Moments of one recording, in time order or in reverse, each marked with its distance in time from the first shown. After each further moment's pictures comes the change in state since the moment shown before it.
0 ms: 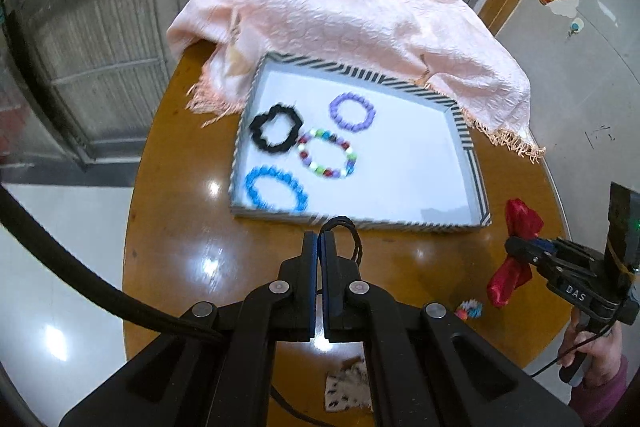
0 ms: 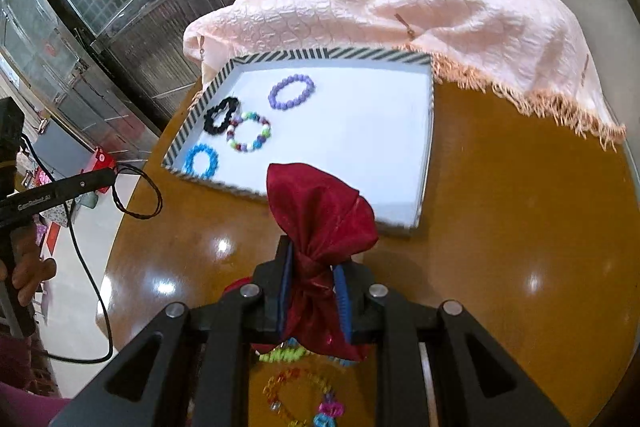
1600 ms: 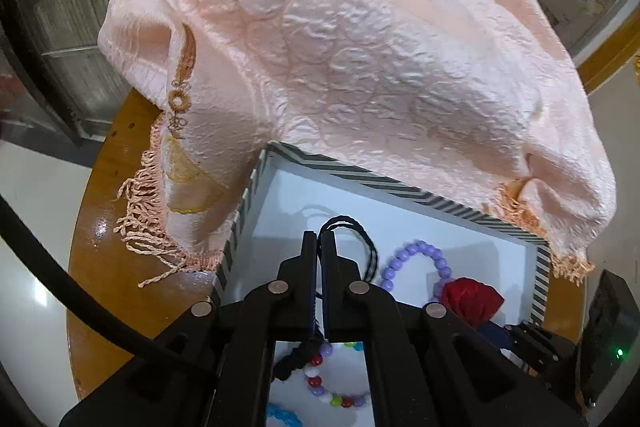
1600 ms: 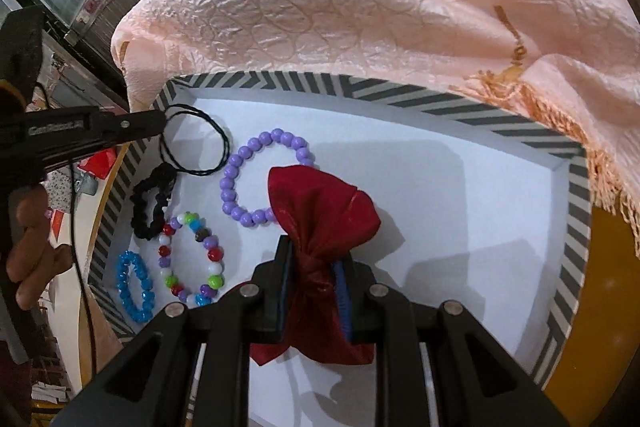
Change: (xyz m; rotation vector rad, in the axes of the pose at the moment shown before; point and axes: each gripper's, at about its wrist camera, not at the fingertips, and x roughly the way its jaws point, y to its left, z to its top) left arm 0.172 0.037 0.160 -0.202 0.067 0.060; right arm 0.179 -0.007 0.141 -0.026 0.129 0.051
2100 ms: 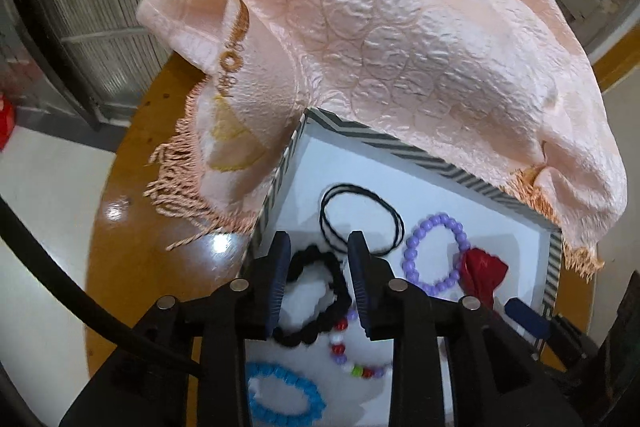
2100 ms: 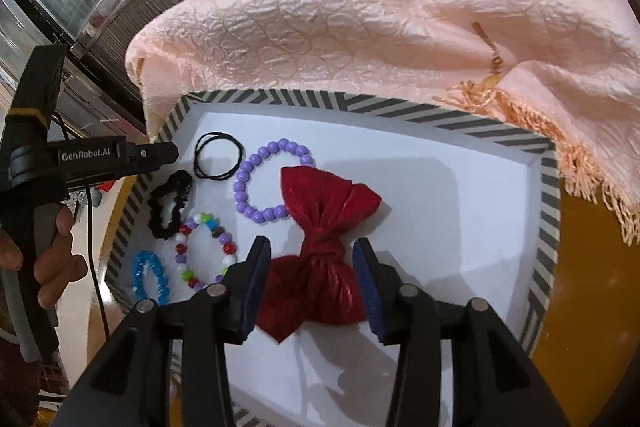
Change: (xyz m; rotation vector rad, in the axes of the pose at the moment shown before) left arm -0.019 0.009 -0.024 -0.012 0.024 0.064; right arm -0.037 0.002 -0.015 0.028 -0.054 0.012
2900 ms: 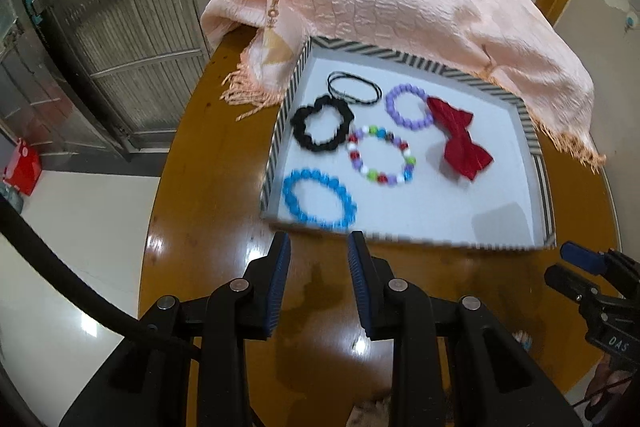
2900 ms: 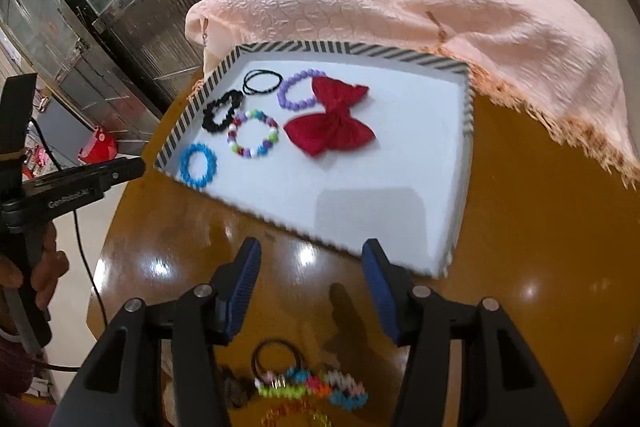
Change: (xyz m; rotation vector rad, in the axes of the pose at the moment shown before) left arm -0.097 0.010 -0.152 0.164 -0.092 0.083; right arm -0.102 0.028 -0.129 -0.047 -0.016 -0.073
